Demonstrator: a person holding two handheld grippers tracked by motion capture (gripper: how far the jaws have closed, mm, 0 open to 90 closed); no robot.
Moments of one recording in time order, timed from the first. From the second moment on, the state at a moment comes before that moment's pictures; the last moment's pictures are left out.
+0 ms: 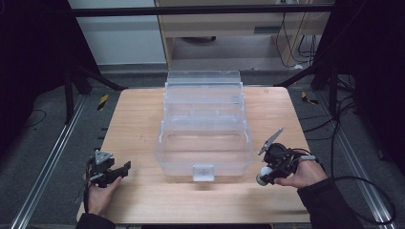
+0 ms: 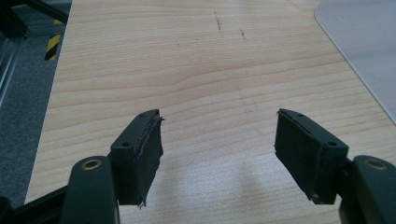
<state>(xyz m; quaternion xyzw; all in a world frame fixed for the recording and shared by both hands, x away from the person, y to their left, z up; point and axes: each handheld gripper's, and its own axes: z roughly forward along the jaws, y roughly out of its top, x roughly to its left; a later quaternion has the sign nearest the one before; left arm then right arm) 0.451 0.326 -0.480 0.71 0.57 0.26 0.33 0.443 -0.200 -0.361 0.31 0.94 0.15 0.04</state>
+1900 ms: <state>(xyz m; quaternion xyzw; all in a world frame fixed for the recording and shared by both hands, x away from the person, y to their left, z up) 0.452 0.325 -0.480 0.71 0.56 0.26 0.33 0.511 -0.143 -0.315 0.30 0.93 0.21 0.07</state>
